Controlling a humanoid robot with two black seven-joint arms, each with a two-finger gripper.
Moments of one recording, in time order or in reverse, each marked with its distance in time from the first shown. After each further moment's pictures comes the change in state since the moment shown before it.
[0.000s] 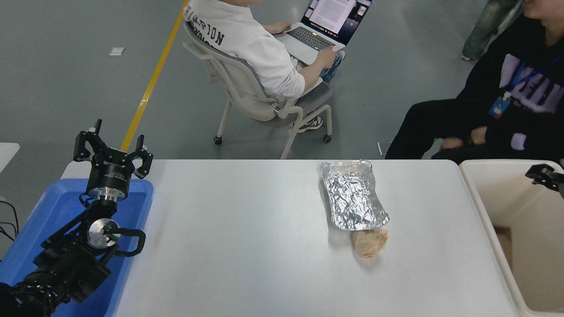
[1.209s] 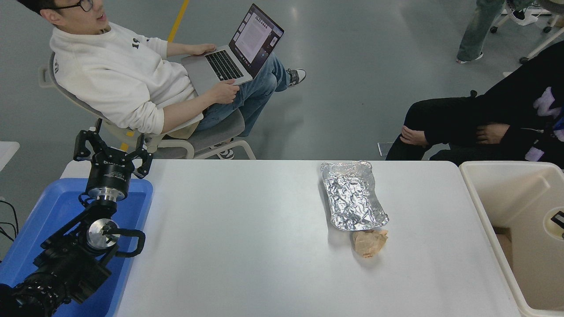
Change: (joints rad) left arm 0.000 0.000 0.000 0.000 0.000 0.000 0.000; right arm -1.046 0.093 0.615 -1.061 -0.013 -0.169 0.000
